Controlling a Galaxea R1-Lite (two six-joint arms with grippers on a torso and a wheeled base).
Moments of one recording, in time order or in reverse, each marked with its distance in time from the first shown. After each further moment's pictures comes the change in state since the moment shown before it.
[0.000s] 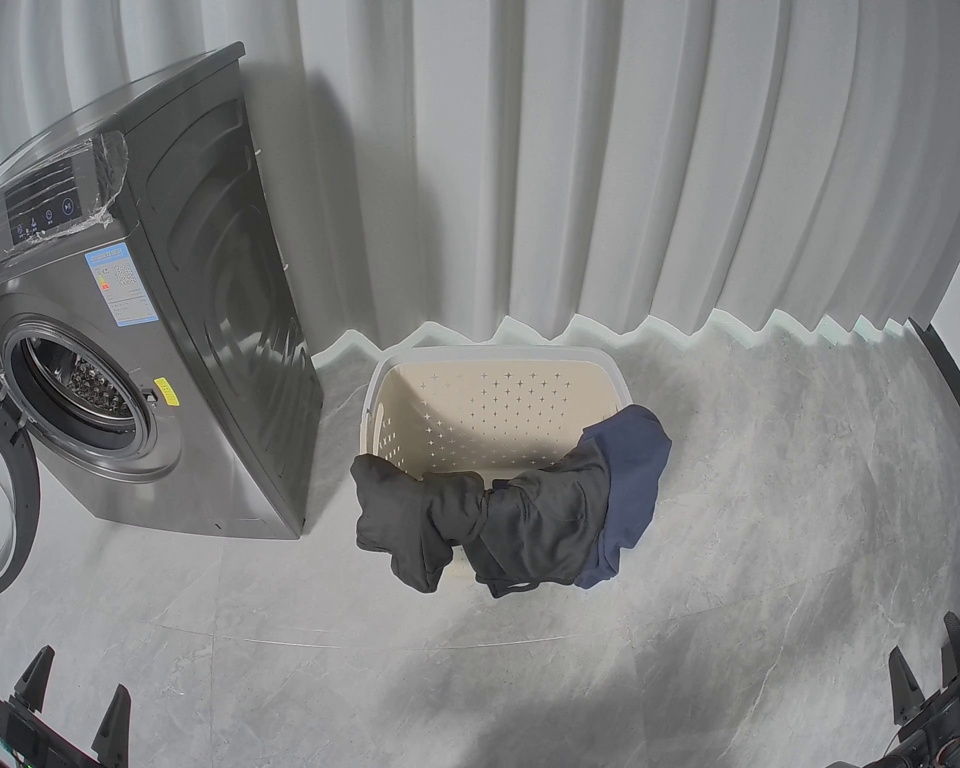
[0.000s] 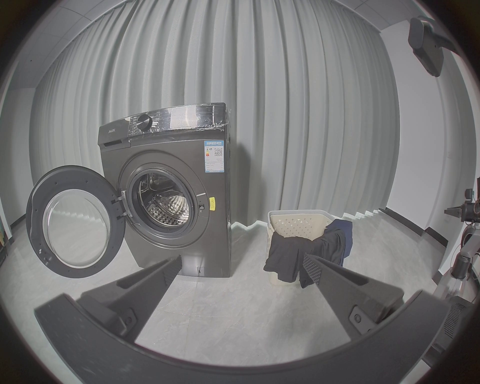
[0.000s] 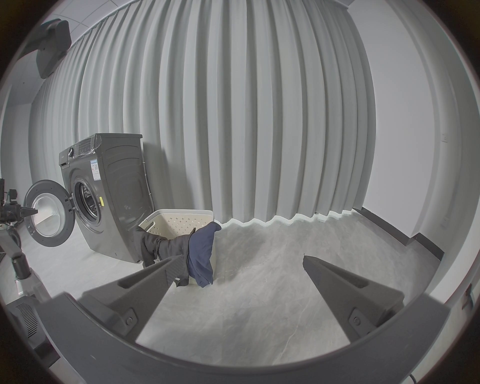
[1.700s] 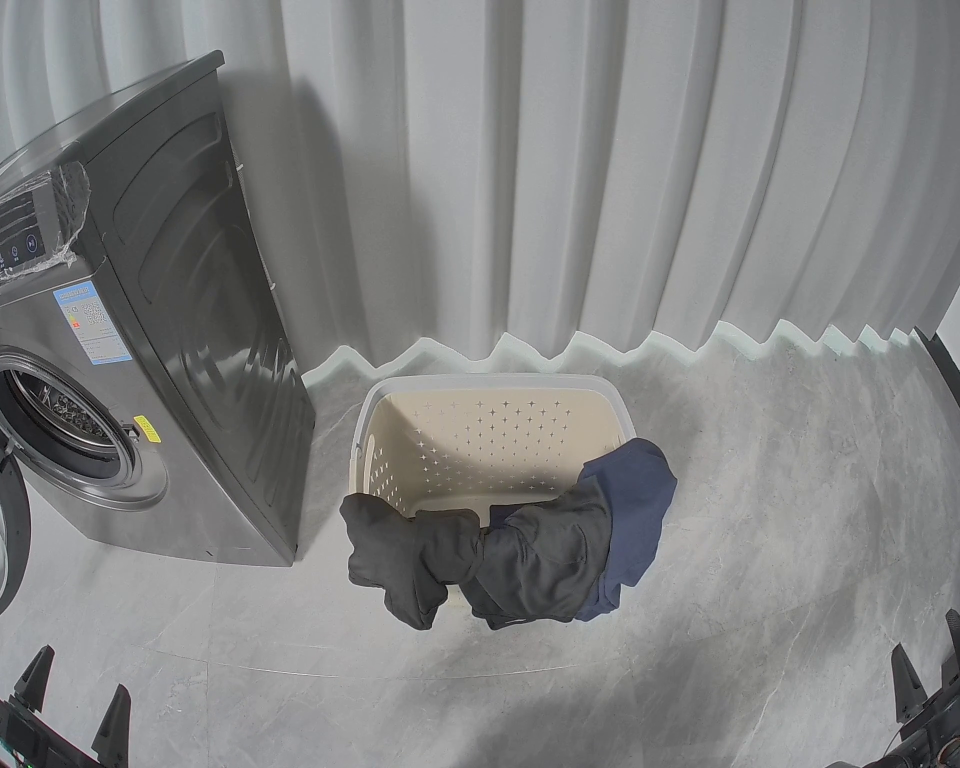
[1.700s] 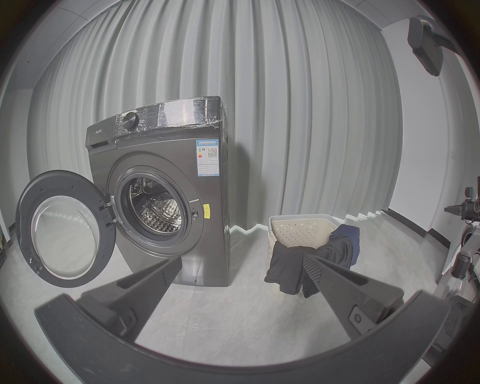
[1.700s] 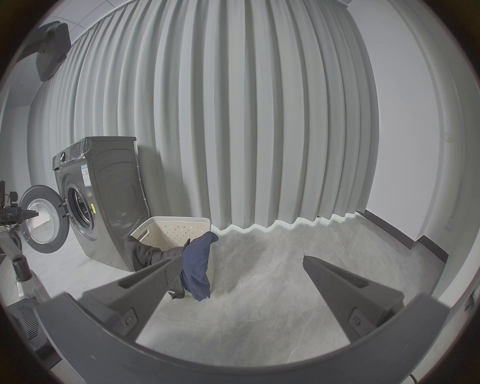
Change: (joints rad) left arm 0.000 0.000 0.000 0.000 0.000 0.004; right arm -0.001 0.000 0.000 -0.016 0.005 0.007
